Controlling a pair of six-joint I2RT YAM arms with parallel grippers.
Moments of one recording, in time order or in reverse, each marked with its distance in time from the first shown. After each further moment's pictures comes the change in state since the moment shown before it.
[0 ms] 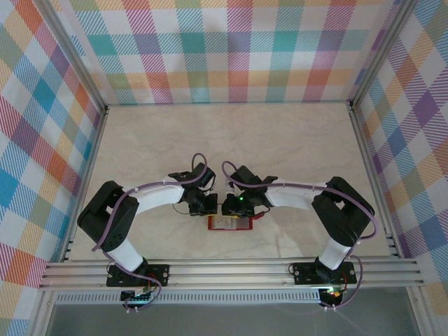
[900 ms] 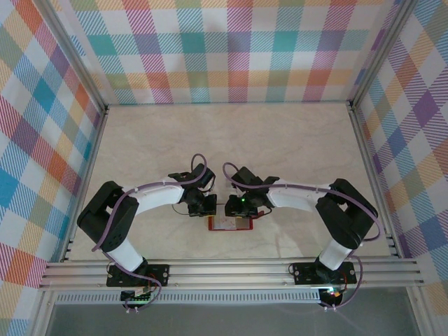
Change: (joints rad) left arm 0.000 -0.002 -0.001 -0.017 -0.012 0.000; right arm 0.000 -0.052 -0.009 -0.069 0.080 -0.027
